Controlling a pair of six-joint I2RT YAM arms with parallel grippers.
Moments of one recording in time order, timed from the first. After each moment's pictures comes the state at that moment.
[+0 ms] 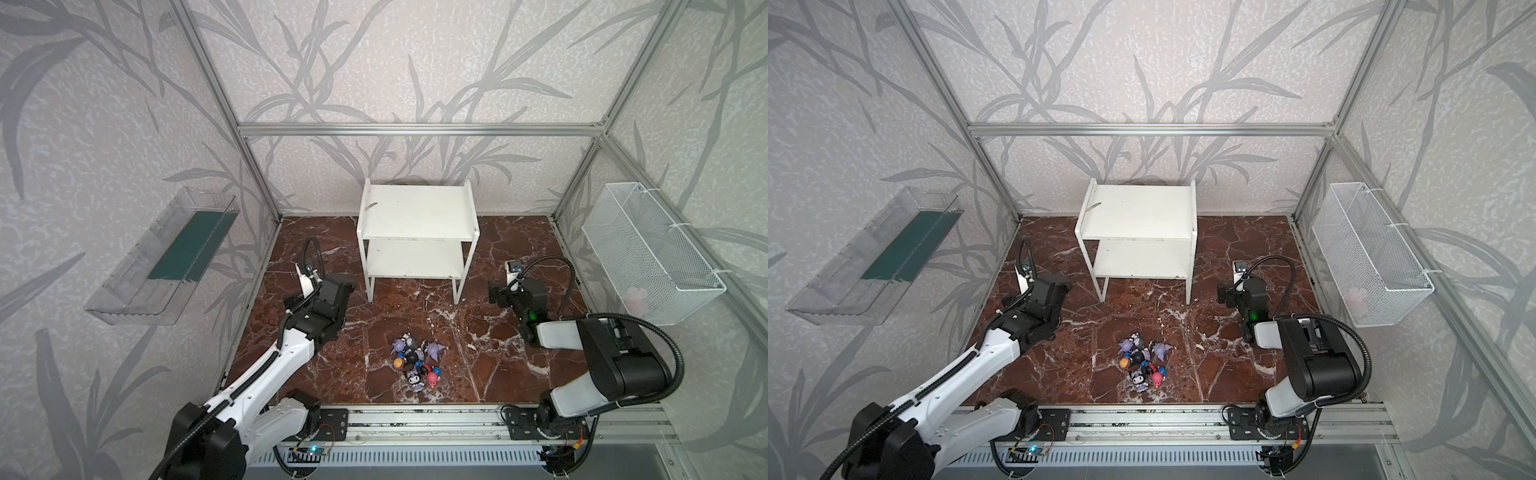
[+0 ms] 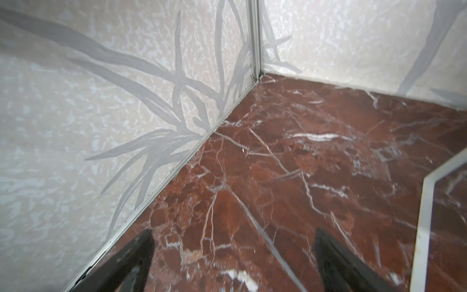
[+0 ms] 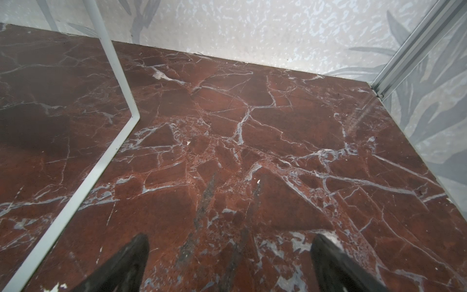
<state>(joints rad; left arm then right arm) -0.42 1.01 0.68 -0.48 -0.96 -0.56 0.12 1.55 0.39 0.75 0.05 -0.08</state>
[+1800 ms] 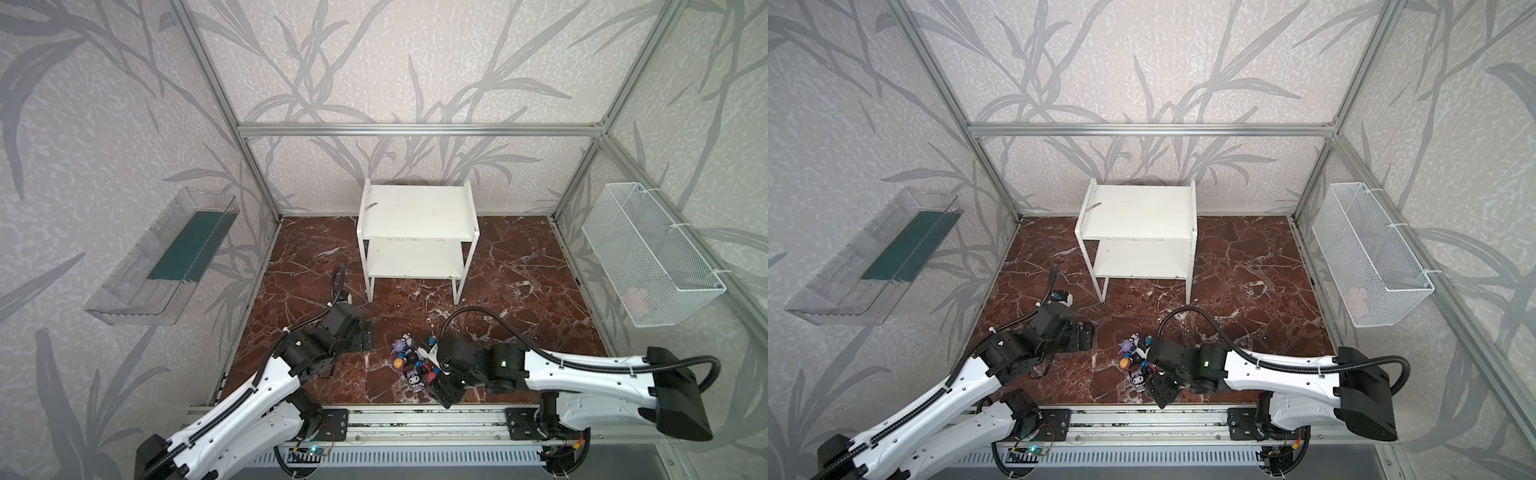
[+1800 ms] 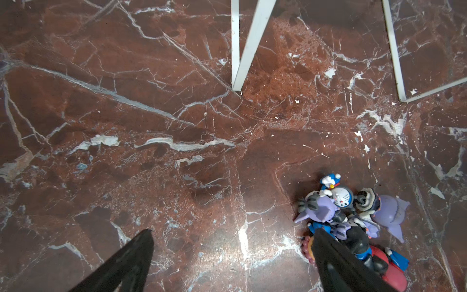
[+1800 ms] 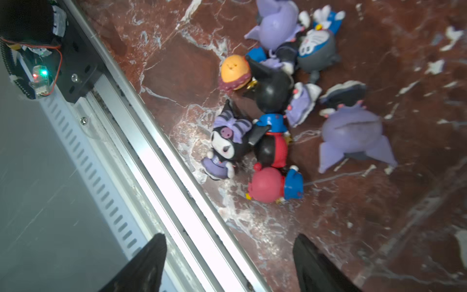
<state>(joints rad) -0.68 0.79 0.65 -0.80 -0.27 -0.62 1.26 1.26 0.76 -0.56 -0.08 0.47</state>
